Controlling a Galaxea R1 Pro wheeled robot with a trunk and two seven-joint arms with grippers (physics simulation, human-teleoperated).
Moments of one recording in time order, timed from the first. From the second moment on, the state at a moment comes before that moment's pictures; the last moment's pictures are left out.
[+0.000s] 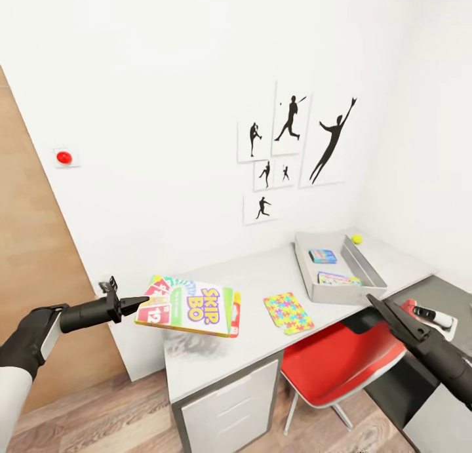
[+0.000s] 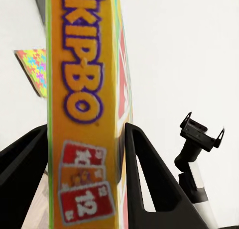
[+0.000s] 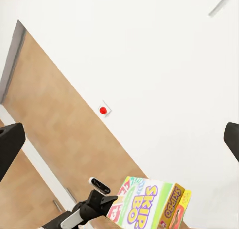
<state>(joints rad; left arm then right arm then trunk) -0.74 0.36 0.21 -0.69 0.13 0.98 -1.52 -0.16 -0.24 -0.45 -1.48 -0.94 0.64 1.14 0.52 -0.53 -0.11</state>
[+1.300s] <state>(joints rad) -0.74 0.35 0.22 -0.69 0.13 0.94 -1.52 -0.15 -0.24 -0.46 -1.48 -0.93 0.63 1.14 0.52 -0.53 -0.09</state>
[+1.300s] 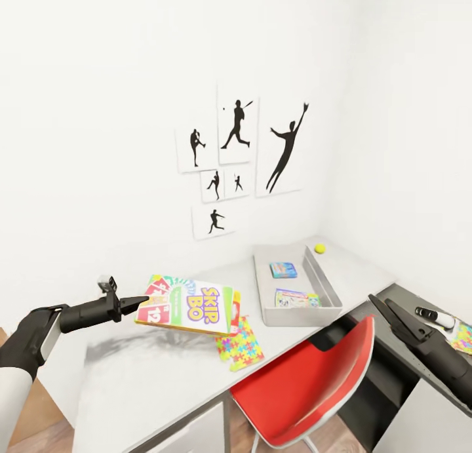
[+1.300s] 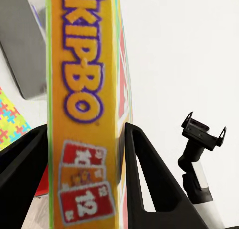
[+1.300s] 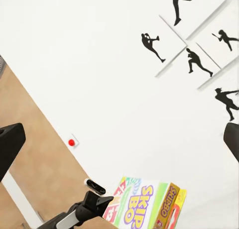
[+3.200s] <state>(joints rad) -0.73 0.35 0.22 -0.69 0.13 0.94 -1.52 -0.15 -0.24 -0.46 -1.49 -0.93 0.63 1.14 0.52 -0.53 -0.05</state>
